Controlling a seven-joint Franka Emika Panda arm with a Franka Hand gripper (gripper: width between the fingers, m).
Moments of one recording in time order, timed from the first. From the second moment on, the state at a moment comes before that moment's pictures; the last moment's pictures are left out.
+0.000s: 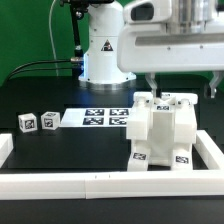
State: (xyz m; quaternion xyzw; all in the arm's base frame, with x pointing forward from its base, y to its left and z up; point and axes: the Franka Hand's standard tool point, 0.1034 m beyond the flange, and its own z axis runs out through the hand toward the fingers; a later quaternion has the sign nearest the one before) arm 0.550 0.088 0.141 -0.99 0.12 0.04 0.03
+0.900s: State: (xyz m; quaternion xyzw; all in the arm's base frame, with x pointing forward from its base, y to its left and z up) arm 0.548 0.087 0.141 -0.99 0.13 0.05 0.03
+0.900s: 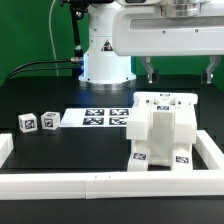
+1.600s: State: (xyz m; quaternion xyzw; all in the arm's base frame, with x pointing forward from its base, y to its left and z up) arm 0.531 0.039 0.150 -0.99 0.09 0.06 0.04
